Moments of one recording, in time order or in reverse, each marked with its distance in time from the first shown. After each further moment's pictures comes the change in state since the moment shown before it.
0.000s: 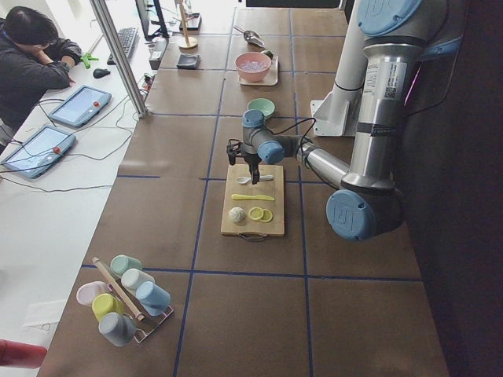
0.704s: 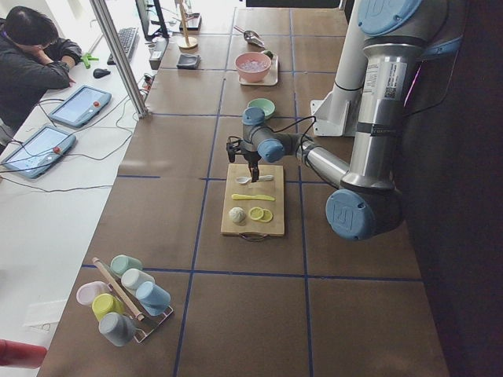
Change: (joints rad) left arm -0.003 -0.003 -0.018 0.002 0.003 0.002; right arm 0.036 -0.015 -0.032 0.000 -0.002 -0.069
